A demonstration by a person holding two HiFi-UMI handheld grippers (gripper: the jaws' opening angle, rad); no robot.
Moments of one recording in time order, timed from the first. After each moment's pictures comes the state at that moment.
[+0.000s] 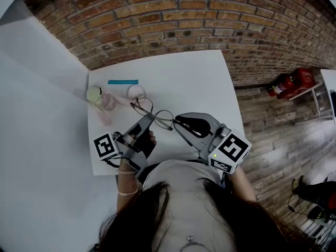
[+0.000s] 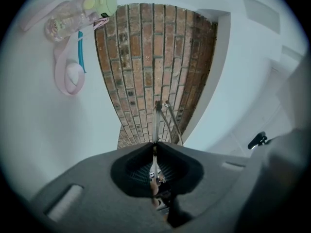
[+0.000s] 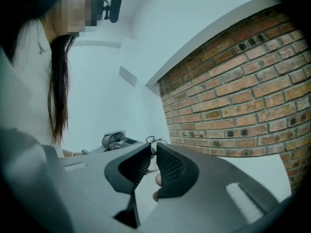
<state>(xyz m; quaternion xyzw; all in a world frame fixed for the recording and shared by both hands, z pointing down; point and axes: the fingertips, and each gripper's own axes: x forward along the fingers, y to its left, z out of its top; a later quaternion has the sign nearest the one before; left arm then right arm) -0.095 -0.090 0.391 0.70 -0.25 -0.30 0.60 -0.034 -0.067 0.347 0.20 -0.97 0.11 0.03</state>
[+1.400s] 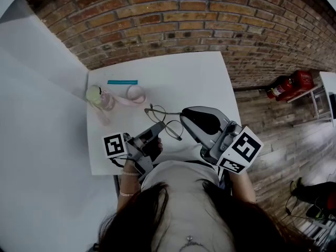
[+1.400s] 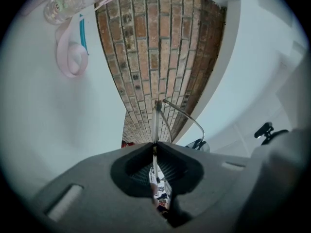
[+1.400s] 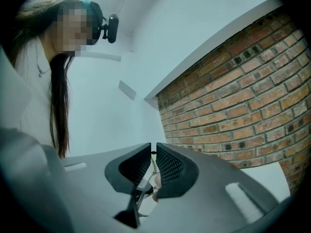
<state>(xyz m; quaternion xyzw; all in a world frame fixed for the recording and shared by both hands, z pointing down) -0.059 -0.073 0.416 0.70 -0.21 -0.24 0.64 -0.018 -0.077 0.300 0.21 -0.97 0.10 -0.03</state>
